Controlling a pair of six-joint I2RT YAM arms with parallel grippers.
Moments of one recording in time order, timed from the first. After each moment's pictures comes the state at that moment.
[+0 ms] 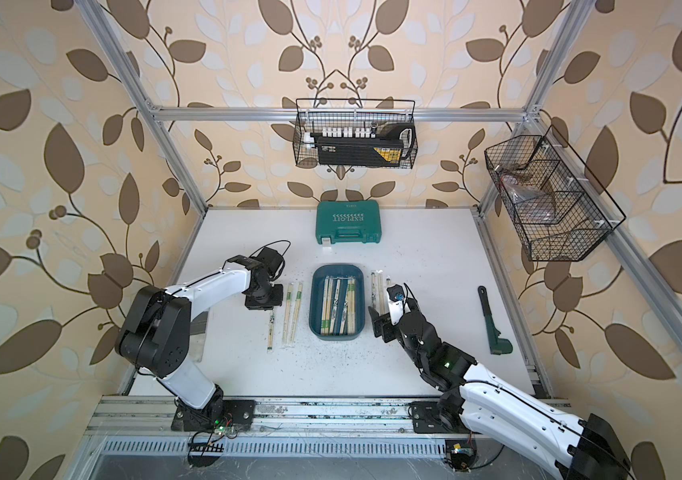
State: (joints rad) left arm -0.41 1.67 1.06 -0.82 -0.07 -0.43; right arm 0.79 0.73 0.34 -0.01 0.41 0.17
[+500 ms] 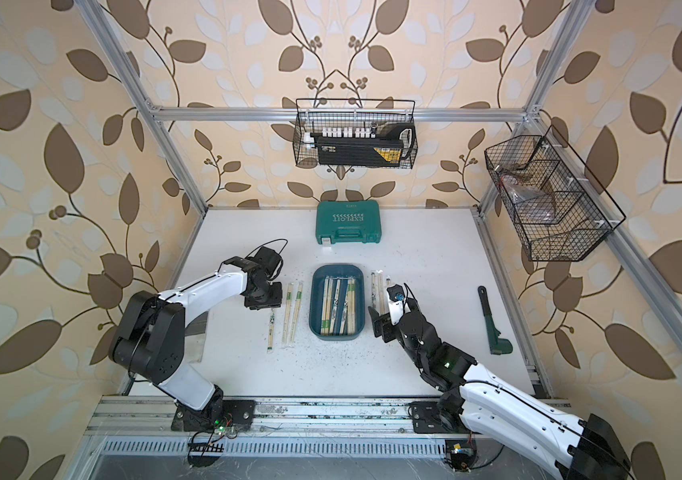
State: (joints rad) left arm -0.41 1.60 1.04 -0.80 -0.07 -0.50; right arm 0.79 0.73 0.34 -0.01 0.41 0.17
